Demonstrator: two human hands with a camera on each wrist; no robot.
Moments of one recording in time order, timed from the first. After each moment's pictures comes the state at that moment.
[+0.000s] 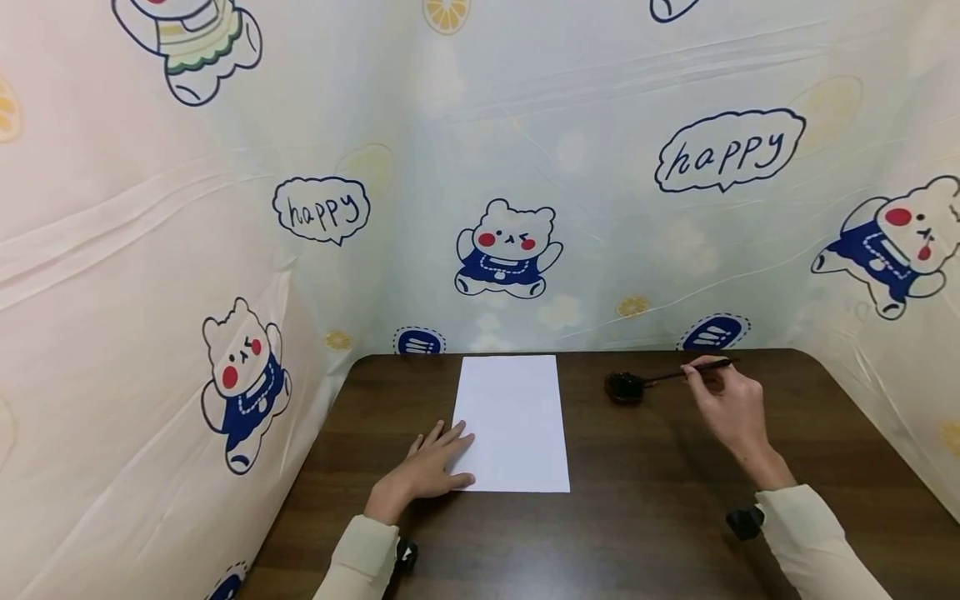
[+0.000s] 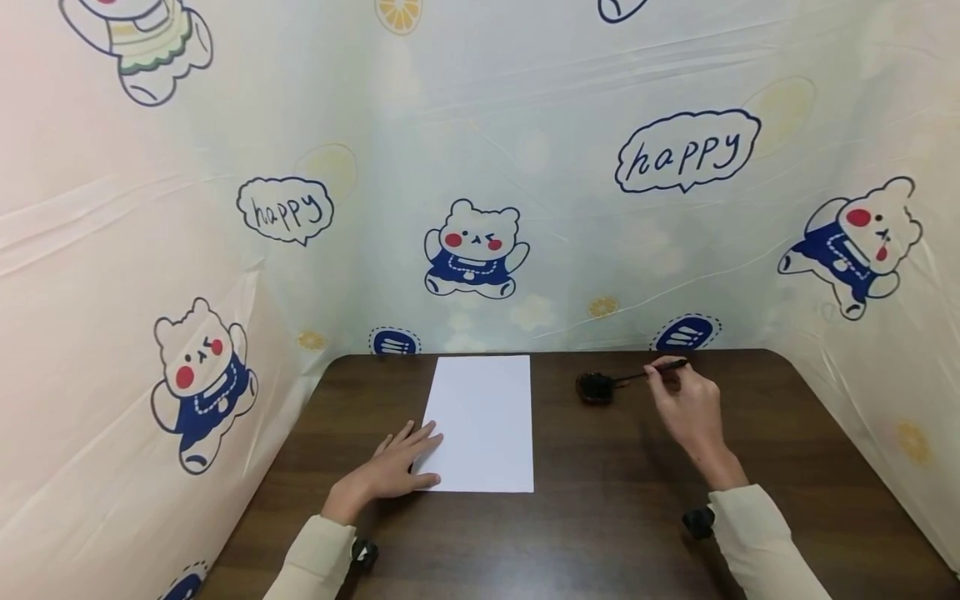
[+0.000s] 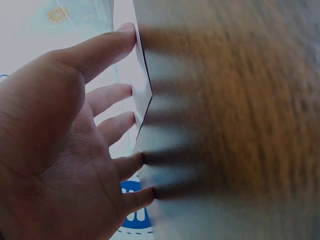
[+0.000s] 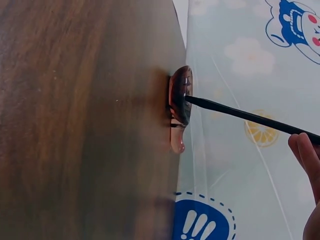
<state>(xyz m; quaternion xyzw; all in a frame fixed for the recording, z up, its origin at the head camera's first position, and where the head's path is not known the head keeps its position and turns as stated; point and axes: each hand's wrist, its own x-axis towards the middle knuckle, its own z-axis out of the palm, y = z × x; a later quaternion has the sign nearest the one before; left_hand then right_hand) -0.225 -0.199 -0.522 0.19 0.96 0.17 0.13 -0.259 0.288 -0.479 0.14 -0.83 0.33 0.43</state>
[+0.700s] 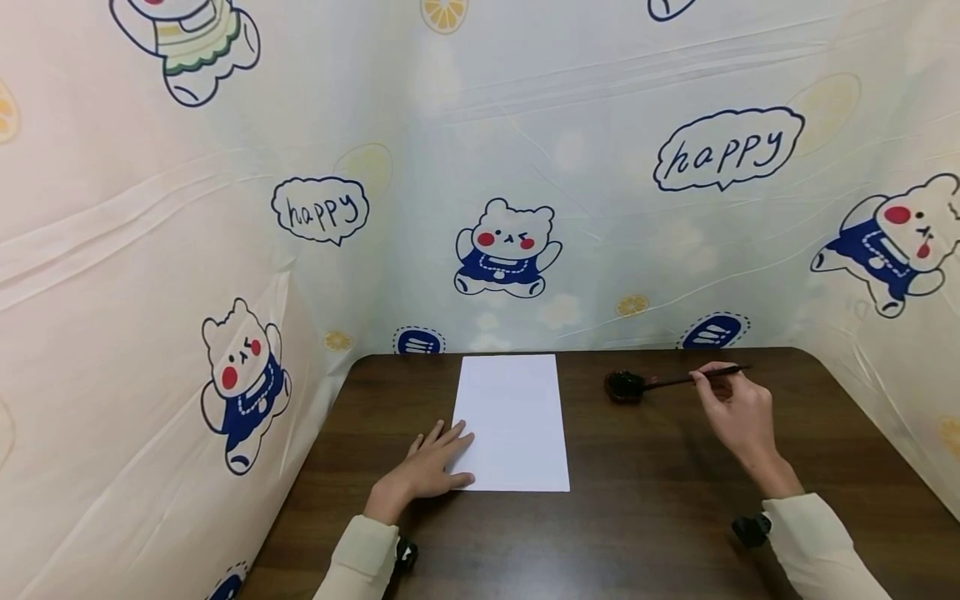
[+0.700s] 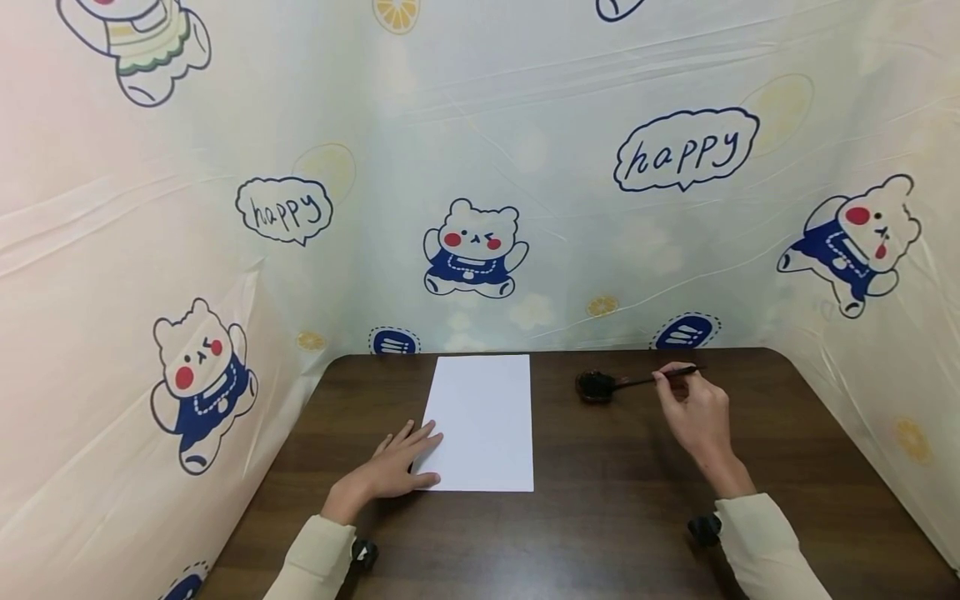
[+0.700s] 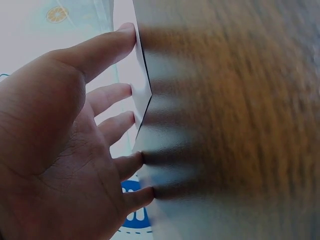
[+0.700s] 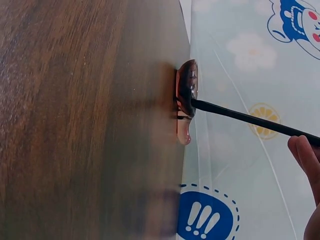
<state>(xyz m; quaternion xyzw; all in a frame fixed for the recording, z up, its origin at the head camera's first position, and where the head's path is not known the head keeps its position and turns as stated) -0.225 -0.200 -0.520 0.20 0.95 0.18 0.13 -0.248 0.297 -0.485 0.11 -0.84 0.33 0.41</state>
